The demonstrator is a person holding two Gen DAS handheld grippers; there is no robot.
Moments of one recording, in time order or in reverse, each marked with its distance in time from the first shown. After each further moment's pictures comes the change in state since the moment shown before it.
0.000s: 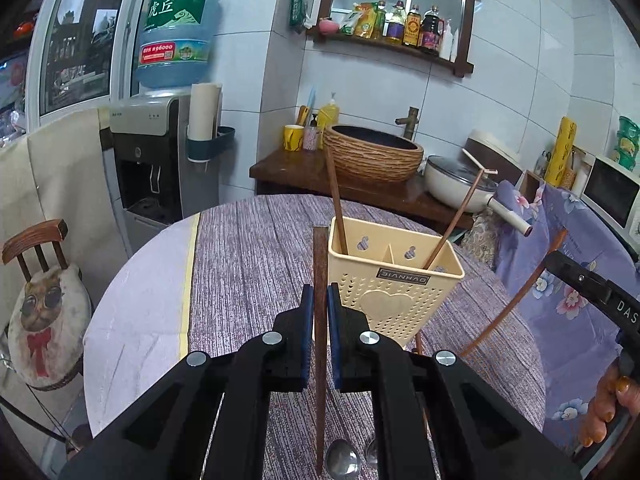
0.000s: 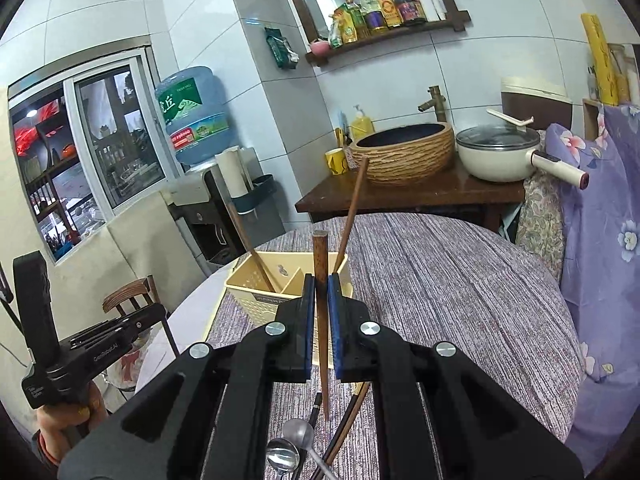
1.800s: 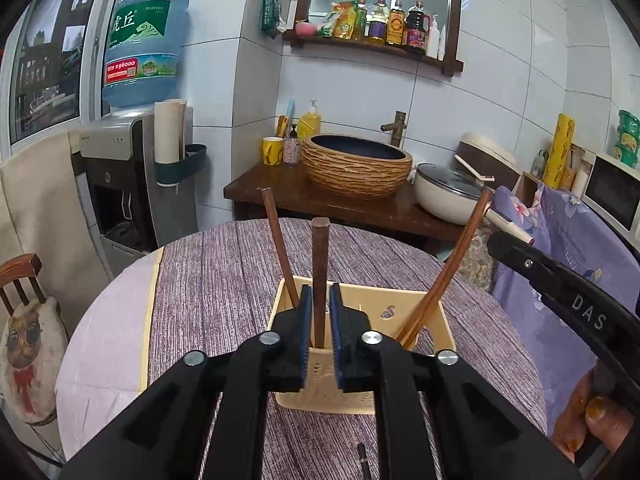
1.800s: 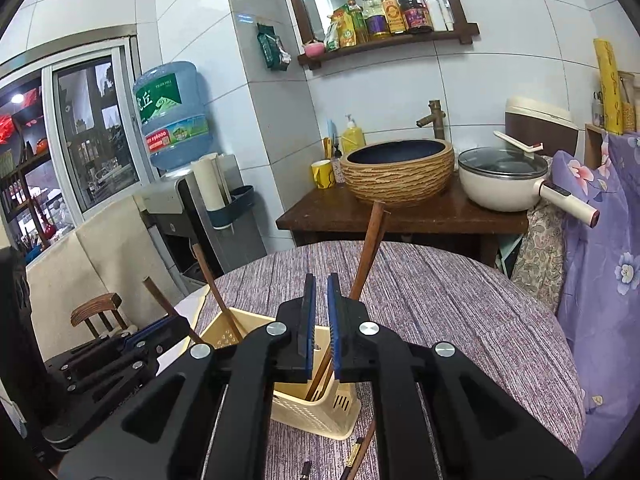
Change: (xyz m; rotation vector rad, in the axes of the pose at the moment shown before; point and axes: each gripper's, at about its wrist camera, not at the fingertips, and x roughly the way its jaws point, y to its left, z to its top) left arm 0.054 -0.035 0.042 0.039 -0.027 -0.030; right arm 0.087 0.007 0.043 -0.040 -0.022 -0.082
